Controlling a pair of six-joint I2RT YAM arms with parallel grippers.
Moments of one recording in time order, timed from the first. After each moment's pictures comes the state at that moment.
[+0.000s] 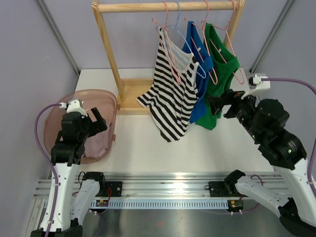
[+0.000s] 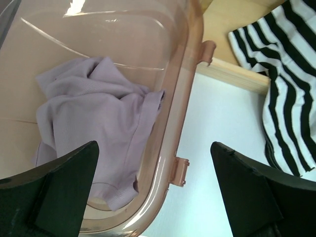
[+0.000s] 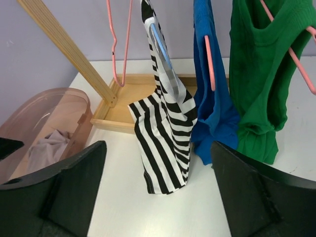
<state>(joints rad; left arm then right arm) -0.03 0.68 0.89 -0.78 -0.10 -0.34 0.60 0.79 1.36 -0.66 0.24 0.34</state>
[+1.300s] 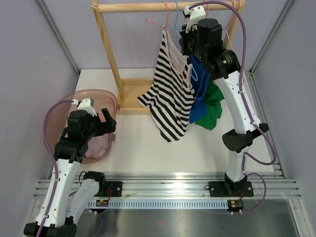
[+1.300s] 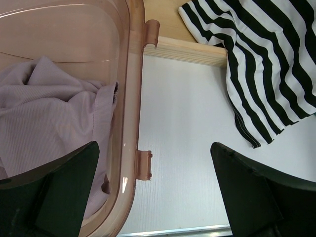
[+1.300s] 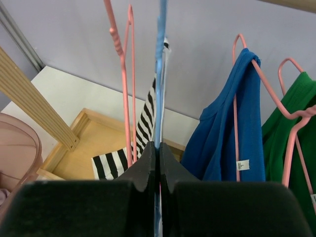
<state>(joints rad) -0.14 0.69 0.87 -0.74 0.03 -0.34 0.53 1.95 2.58 -0.79 0.15 -0.02</state>
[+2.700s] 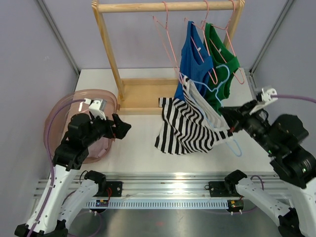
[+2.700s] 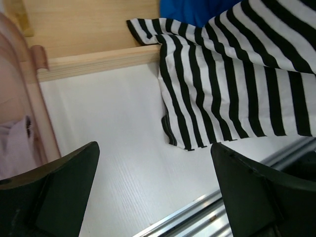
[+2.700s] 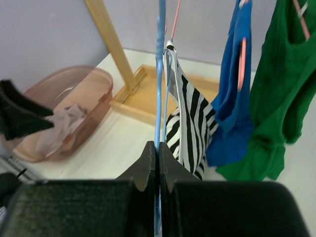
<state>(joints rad) -0.27 0.63 0.87 -0.63 0.27 -0.31 0.52 0.74 1.38 -0.70 -0.02 0.20</state>
